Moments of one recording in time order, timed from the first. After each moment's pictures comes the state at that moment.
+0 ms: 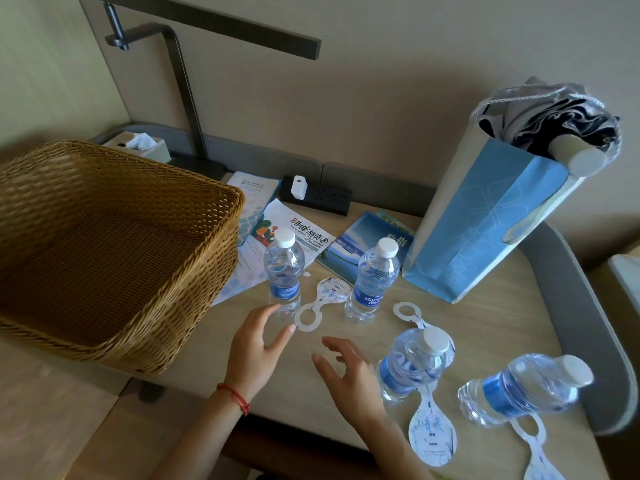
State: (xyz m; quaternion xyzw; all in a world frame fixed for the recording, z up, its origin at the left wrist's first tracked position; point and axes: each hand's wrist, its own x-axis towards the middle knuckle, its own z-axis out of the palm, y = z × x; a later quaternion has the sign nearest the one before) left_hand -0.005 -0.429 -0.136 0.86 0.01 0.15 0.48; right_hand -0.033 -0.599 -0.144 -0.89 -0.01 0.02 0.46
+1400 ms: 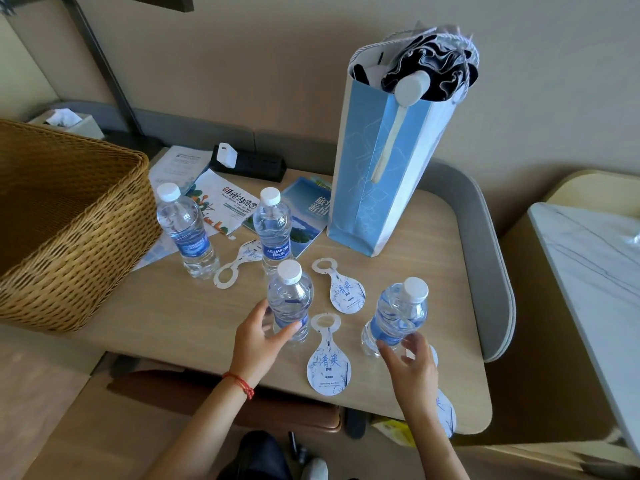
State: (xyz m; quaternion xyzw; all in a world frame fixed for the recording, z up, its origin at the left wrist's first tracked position) left_hand -0.063 -0.605 -0.148 0.81 0.06 0.04 0.58; right_hand -0.108 -0.836 -0.165 -0.83 0.22 -0.08 0.51
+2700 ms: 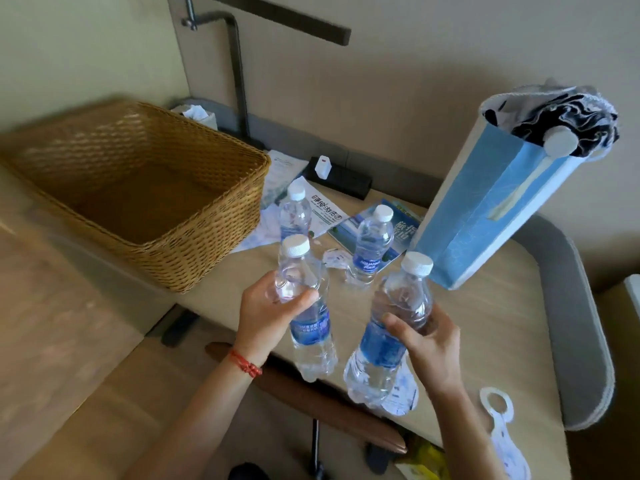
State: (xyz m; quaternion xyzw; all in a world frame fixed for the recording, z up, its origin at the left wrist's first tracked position) left_hand -0.092 -0.495 -0.060 0.66 0.06 0.18 0.73; right_hand -0.078 -0.709 -0.058 -0.74 -0.07 -0.05 0.67
